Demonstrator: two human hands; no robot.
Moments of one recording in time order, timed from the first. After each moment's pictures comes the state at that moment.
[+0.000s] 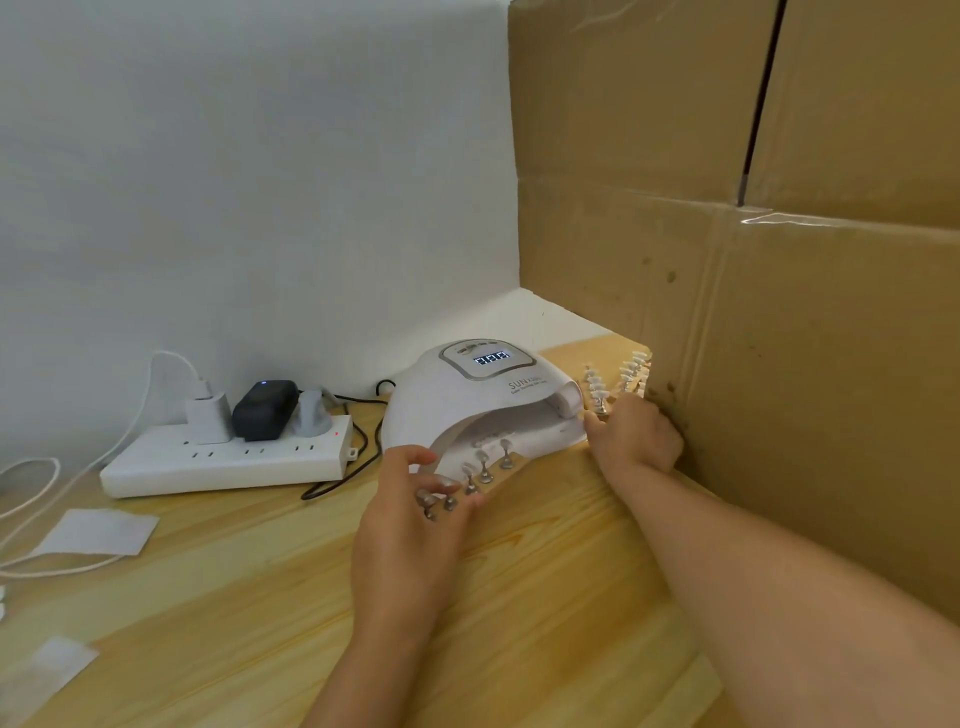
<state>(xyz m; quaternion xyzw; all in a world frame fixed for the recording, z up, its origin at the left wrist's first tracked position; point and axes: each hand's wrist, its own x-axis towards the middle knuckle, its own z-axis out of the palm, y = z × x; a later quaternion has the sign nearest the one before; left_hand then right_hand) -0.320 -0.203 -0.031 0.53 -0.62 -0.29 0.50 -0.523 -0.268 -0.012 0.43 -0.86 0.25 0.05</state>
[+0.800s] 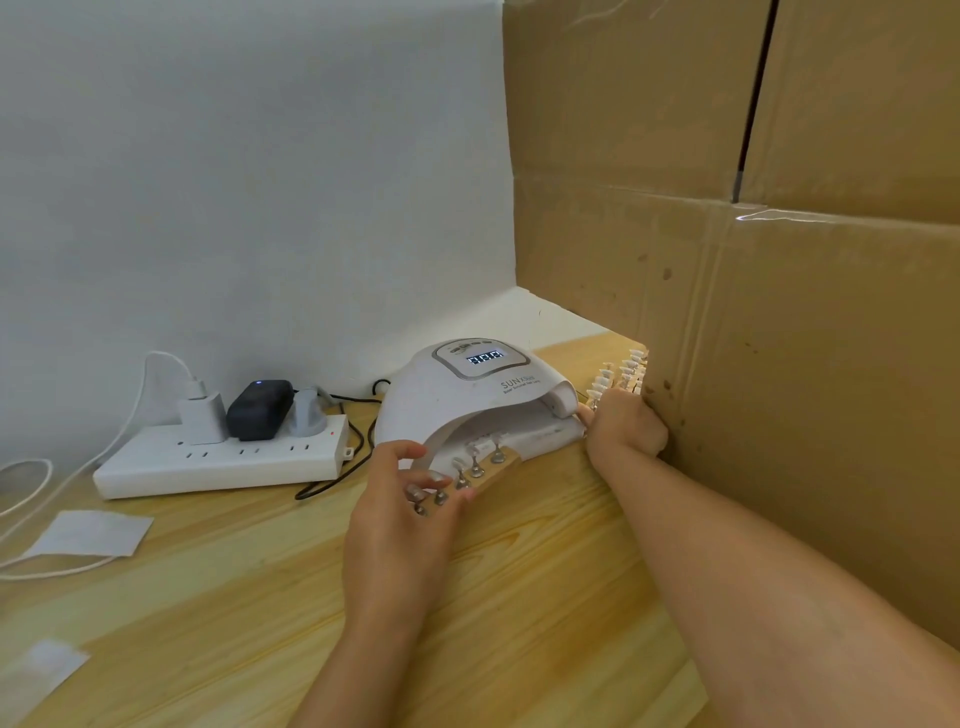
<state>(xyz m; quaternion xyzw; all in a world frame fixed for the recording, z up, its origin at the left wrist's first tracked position) -0.318 -0.206 -0.031 0.53 -0.61 -0.30 0.51 -0.528 -0.291 -0.014 0.42 -0.89 0.19 0.04</state>
